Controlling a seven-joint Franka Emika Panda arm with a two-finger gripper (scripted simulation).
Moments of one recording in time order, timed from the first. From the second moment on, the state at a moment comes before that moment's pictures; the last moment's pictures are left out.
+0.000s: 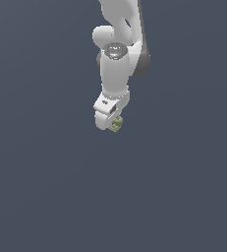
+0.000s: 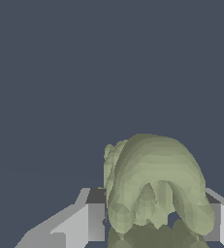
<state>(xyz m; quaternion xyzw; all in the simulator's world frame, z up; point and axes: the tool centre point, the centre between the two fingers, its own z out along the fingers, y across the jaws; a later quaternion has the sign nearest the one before) -0.071 0.005 0.181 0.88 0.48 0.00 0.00</state>
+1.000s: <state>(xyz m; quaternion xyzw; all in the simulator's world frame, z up) -0.127 0.019 0.385 0.88 0.48 0.00 0.00</state>
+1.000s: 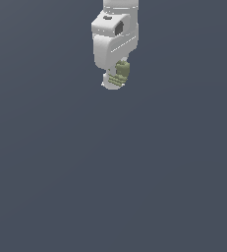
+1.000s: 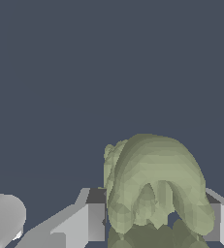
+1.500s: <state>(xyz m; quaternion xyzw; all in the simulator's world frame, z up) -0.145 0.023 0.458 0.88 0.48 0.00 0.00</state>
